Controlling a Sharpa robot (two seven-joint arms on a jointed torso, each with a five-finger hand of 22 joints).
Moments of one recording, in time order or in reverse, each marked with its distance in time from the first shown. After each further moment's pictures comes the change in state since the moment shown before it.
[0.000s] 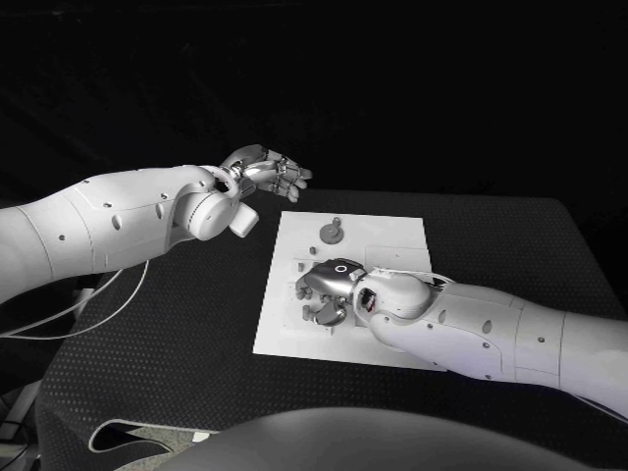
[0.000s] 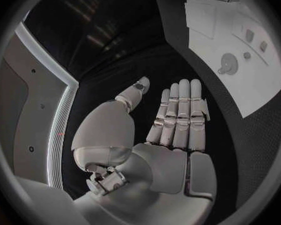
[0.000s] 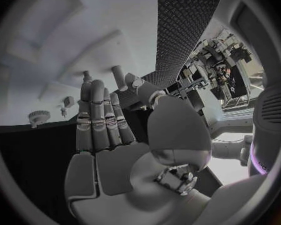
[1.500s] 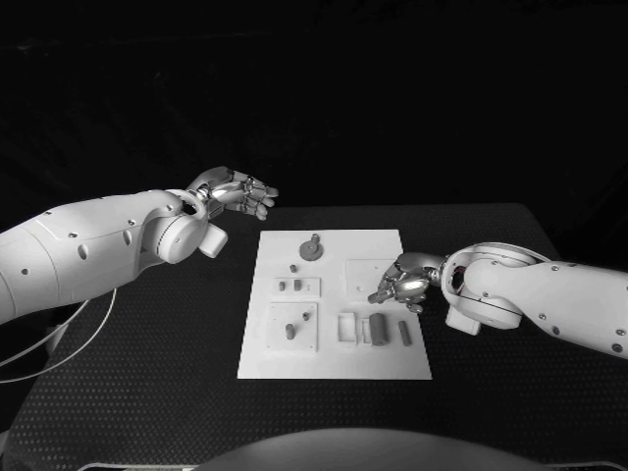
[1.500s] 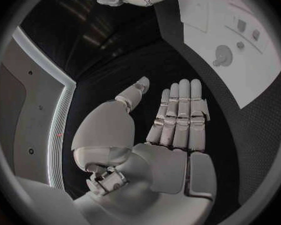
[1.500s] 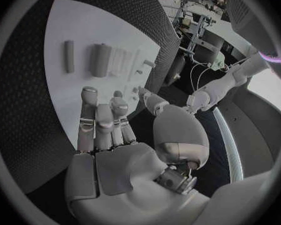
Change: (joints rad) left arm -0.003 -0.008 -0.008 -0.046 0.000 0.007 -0.001; left_hand 0.000 0.000 -0.003 0.003 0.000 0.000 0.000 0.000 0.000 0.000 0.000 0.004 0.001 0.000 0.000 -0.004 0.003 -0.007 0.000 0.000 0.000 0.001; right arm 0.148 -0.419 0.025 0.216 0.684 0.286 -0.242; right_hand -0.282 0.133 -0.117 0.179 0.000 0.089 -0.051 0.082 0.227 0.057 -0.139 1.073 0.987 0.128 -0.137 0.759 0.177 -0.016 0.193 -0.155 0.469 0.000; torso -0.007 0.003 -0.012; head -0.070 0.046
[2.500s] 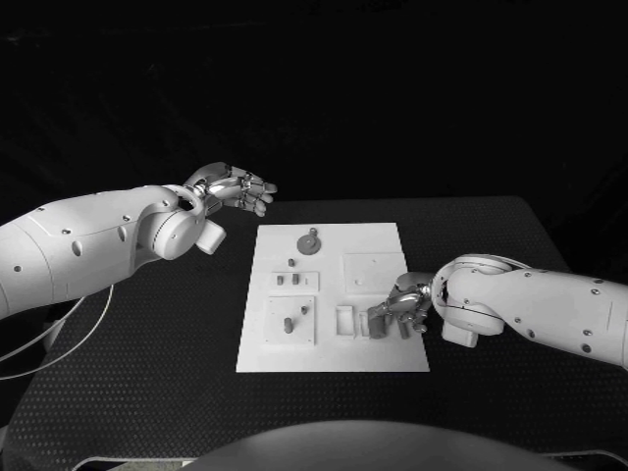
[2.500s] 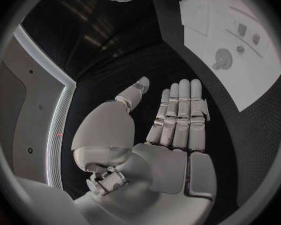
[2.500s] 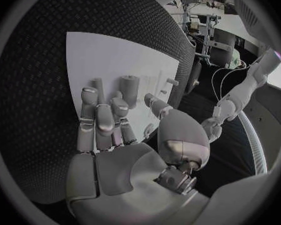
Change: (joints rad) left arm 0.000 -0.002 -0.001 0.012 0.000 0.011 -0.004; left_hand 0.000 0.000 0.000 0.000 0.000 0.000 0.000 0.000 0.000 0.000 0.000 0.000 0.001 0.000 0.000 -0.004 0.002 -0.002 0.000 0.000 -0.004 0.001; right arm -0.052 0.059 -0.026 -0.065 0.035 0.055 -0.176; right_hand -0.141 -0.020 0.009 0.025 0.000 0.002 -0.002 -0.039 0.012 0.003 -0.003 0.040 -0.047 0.015 0.000 0.014 0.021 -0.002 -0.001 -0.004 0.013 0.000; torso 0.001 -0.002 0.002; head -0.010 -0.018
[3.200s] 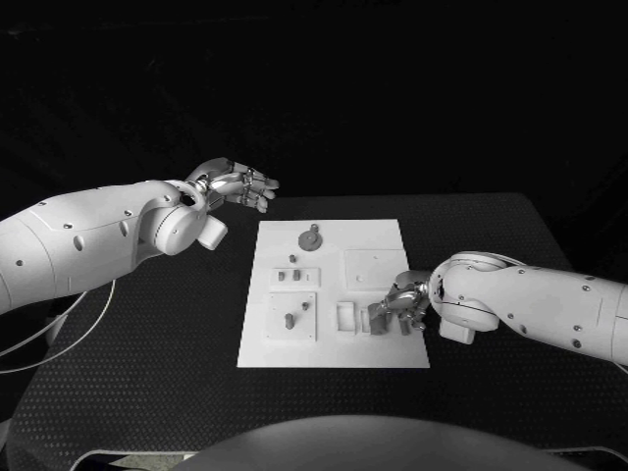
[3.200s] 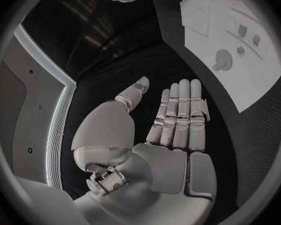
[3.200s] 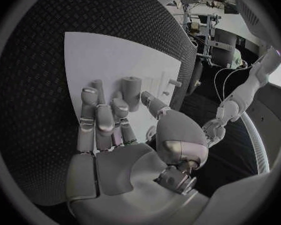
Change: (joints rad) left arm 0.000 0.000 0.000 0.001 0.000 0.005 -0.002; left_hand -0.004 0.004 -0.002 0.002 0.000 0.000 0.000 0.000 0.000 -0.003 -0.004 0.000 0.001 0.000 0.000 0.000 0.001 0.010 0.000 0.000 0.000 0.000; right arm -0.013 0.033 0.003 -0.038 0.005 0.020 -0.012; right_hand 0.015 0.054 0.026 -0.144 0.000 0.006 -0.006 -0.025 0.004 0.000 0.000 0.022 -0.029 0.001 -0.008 0.005 -0.009 0.000 -0.005 -0.002 0.010 0.000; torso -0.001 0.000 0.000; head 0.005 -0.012
